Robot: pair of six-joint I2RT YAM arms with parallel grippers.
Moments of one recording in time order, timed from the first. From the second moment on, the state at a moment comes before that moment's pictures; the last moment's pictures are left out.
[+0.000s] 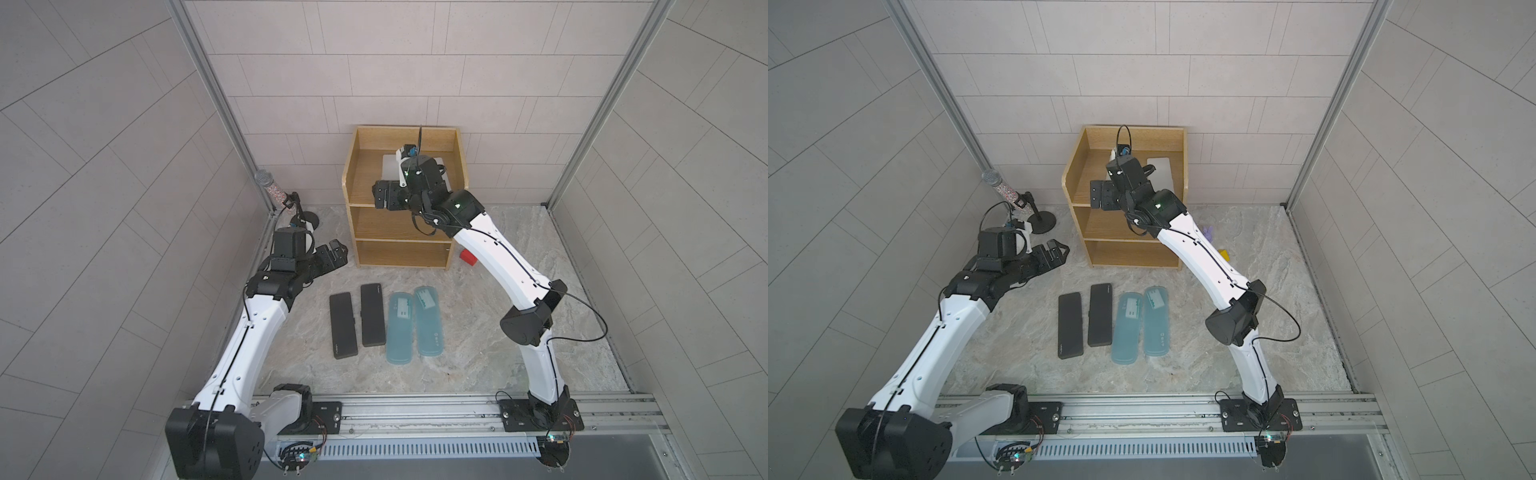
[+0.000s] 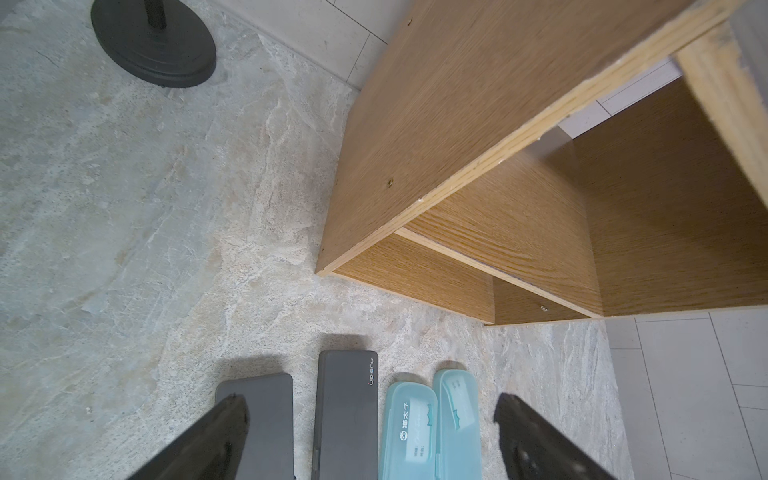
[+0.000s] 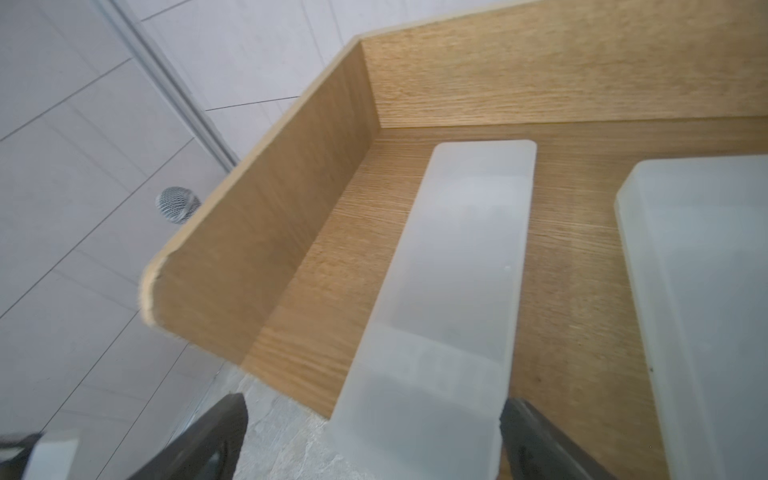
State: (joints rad) left arm -0.07 1.12 1.03 -0.59 0.24 -0.52; right arm 0.72 2.05 2.47 -0.80 0.20 0.42
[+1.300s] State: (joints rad) left arm -0.46 0.85 0.63 -0.61 0.07 -0.79; right arm 1.02 1.38 0.78 -0.49 0.24 0.78
